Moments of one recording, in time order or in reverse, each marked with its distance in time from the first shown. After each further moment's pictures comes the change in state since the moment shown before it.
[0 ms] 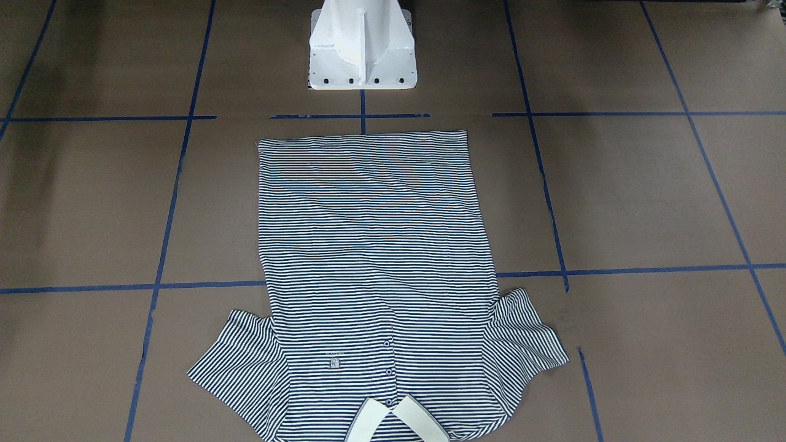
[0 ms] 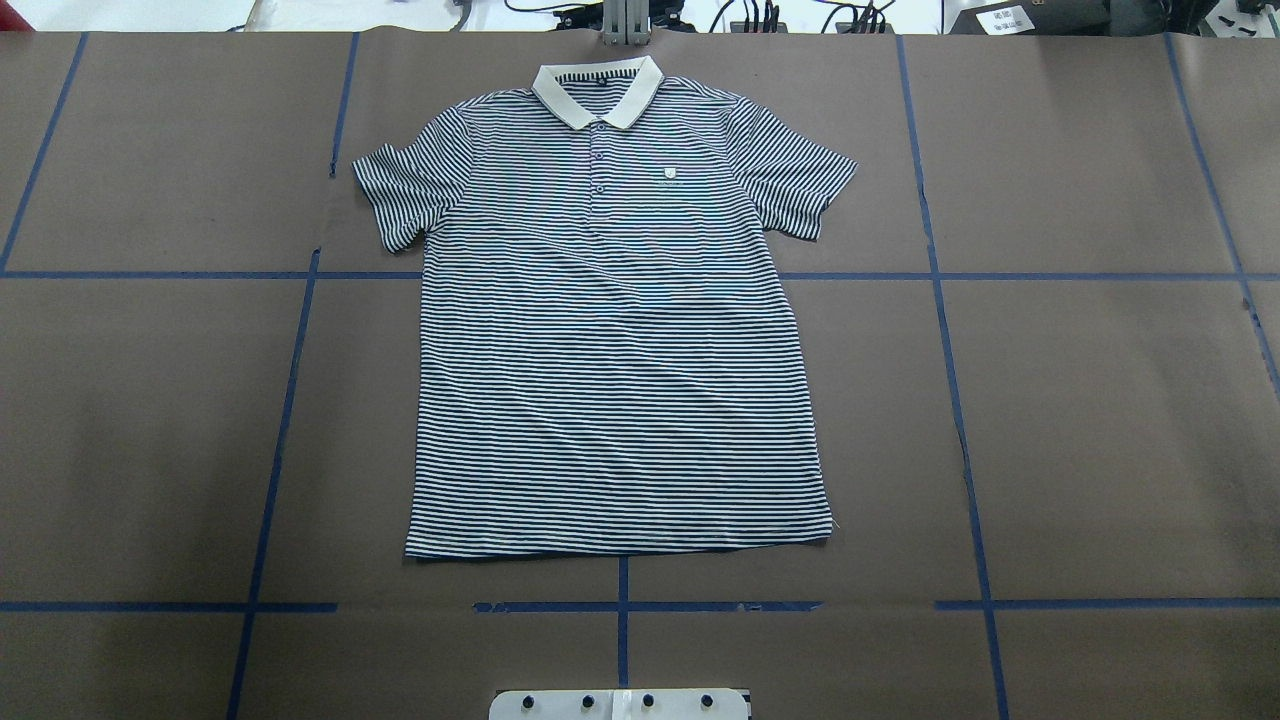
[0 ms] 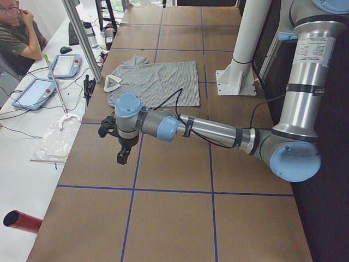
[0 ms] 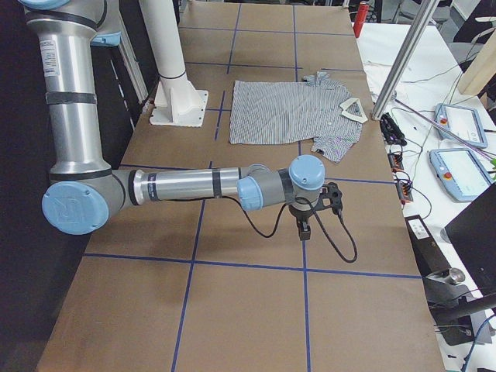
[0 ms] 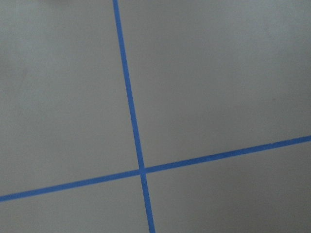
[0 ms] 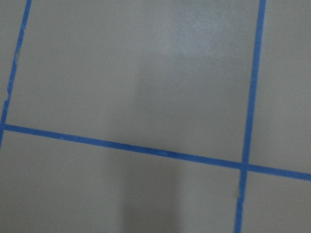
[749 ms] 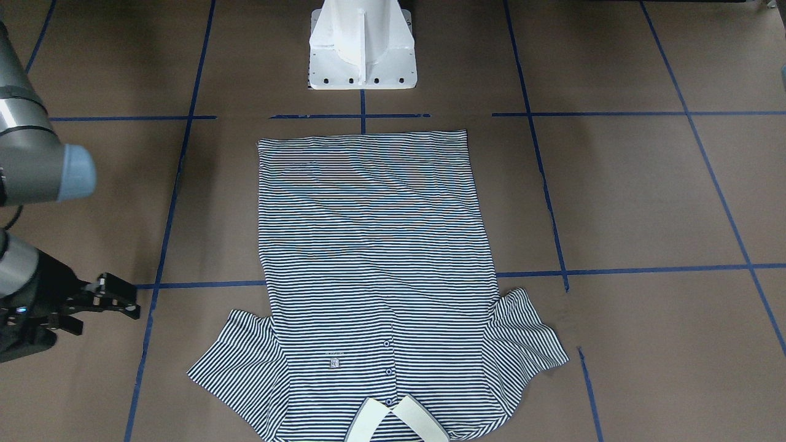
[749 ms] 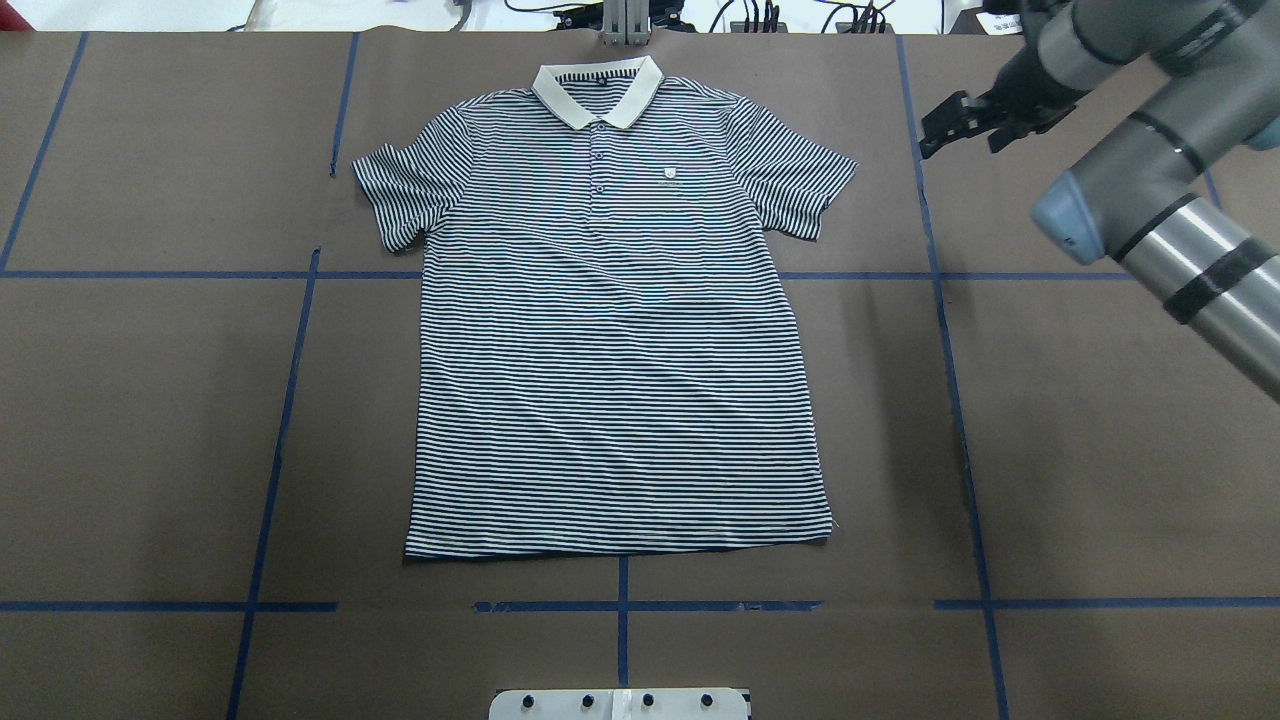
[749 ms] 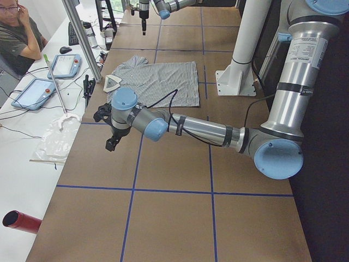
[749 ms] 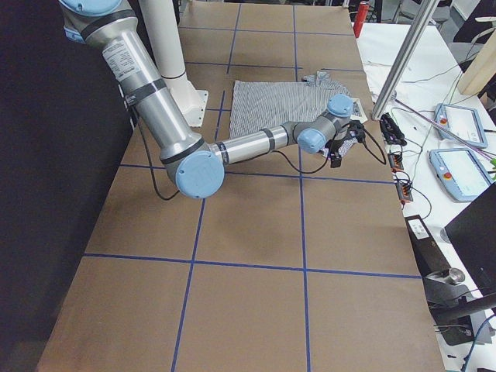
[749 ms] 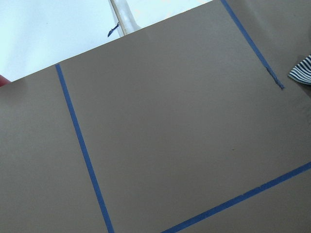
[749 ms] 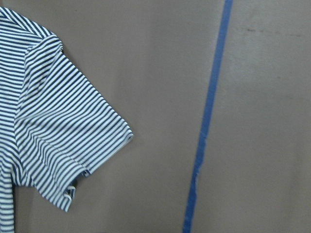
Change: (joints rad) left arm 0.067 -0.070 0.078 -0.225 0.025 -0.049; right arm -0.394 0.459 -0.312 0.274 -0.228 0.496
